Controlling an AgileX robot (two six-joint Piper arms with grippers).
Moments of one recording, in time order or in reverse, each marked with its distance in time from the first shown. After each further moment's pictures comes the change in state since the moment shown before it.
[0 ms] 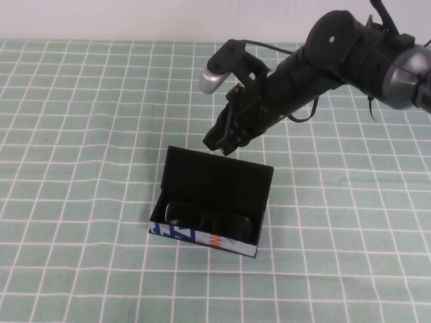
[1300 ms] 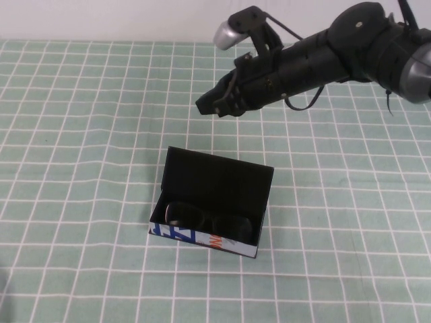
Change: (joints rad) right arm -0.058 0.000 0.000 0.300 -0.084 -0.072; left arm 0.000 0.451 -0.746 -0.113 0.165 -0.052
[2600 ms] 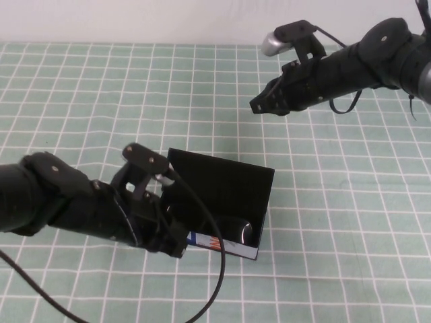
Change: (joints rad) right arm -0.133 0.079 0.000 -0.128 -0.101 0.095; left arm -0.259 1.207 -0.104 -0.900 -0.010 1.225
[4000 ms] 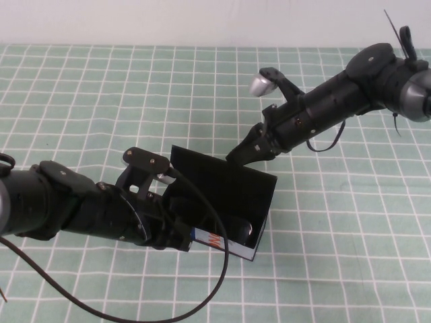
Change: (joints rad) right arm 0.005 0.085 0.000 0.161 0.418 -0.143; left arm 0.000 0.076 -0.004 -0.175 -0.059 0.095
